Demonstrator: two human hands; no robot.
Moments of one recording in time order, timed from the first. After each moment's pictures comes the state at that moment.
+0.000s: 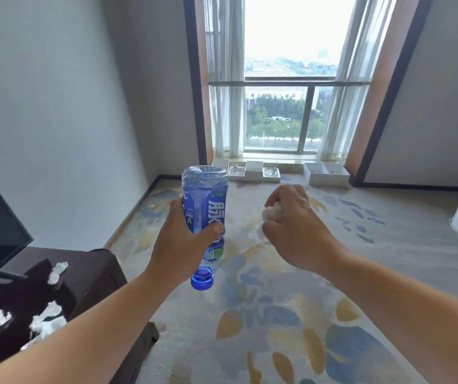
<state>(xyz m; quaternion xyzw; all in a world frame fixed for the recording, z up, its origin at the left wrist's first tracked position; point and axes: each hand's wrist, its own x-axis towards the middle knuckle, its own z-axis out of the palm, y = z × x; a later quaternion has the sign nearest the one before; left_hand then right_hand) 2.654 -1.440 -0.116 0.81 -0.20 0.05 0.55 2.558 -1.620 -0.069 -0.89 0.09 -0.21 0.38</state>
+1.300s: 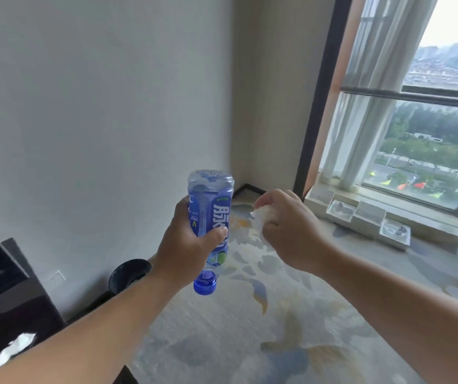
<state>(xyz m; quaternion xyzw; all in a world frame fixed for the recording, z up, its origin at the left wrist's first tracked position) 3.101 -1.534 -0.123 0.82 0.00 0.16 0.55 3.126 -1.724 -0.081 -0.90 -0.14 -0.08 0.41</state>
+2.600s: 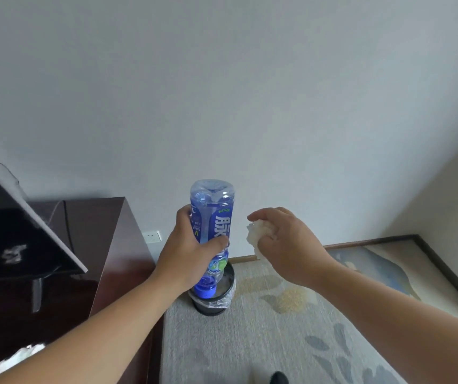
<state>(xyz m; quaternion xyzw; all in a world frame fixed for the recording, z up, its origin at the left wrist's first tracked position) 3.370 -1.294 -0.199 0.74 0.38 0.26 0.49 3.523 -1.417 -0.164 -0.79 -0.48 0.16 0.35</state>
